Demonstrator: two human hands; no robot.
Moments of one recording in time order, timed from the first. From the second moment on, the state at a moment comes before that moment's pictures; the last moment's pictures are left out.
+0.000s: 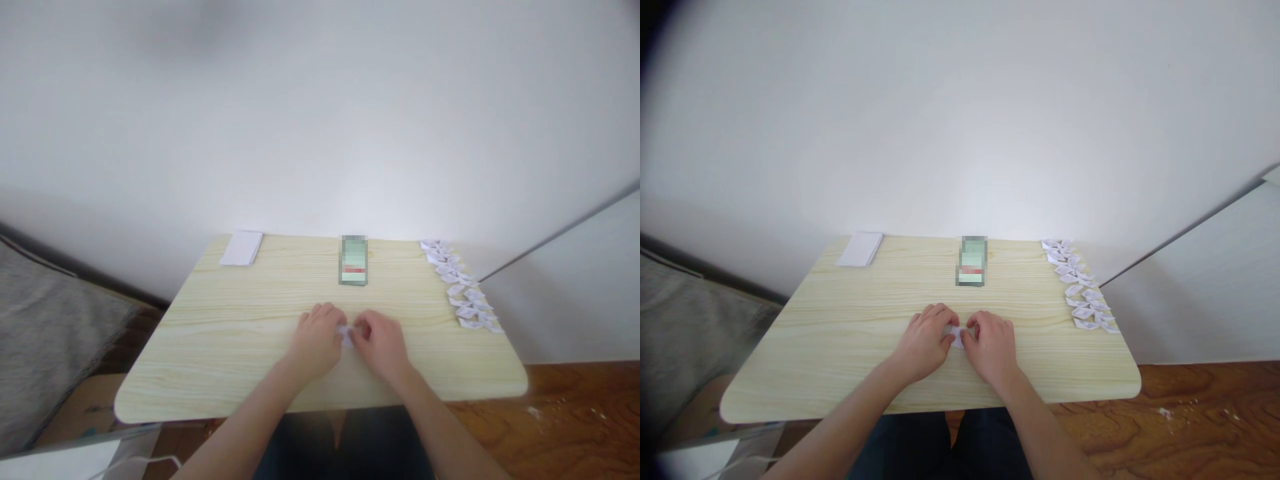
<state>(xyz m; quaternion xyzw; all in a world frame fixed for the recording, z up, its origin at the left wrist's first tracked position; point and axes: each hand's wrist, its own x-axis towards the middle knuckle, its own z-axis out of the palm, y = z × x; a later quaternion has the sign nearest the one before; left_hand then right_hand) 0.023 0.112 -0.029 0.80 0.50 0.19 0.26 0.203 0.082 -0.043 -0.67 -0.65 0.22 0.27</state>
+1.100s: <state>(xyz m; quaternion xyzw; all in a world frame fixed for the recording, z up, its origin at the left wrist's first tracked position) 0.009 0.097 -0.057 0.83 0.46 0.28 0.17 0.204 0.064 -0.072 -0.57 -0.76 0.11 0.29</state>
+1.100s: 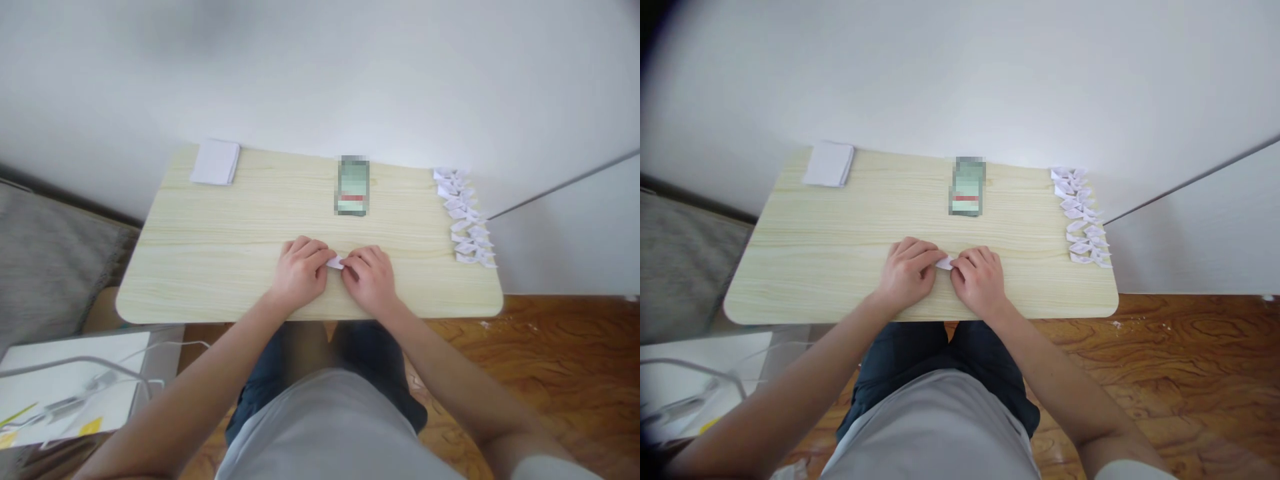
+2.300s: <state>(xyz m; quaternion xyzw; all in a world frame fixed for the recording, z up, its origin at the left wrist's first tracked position) 0.013 0.088 -0.055 0.79 0.56 0.22 0.14 0.182 0.058 -0.060 -0.67 -0.71 0.04 0.20</state>
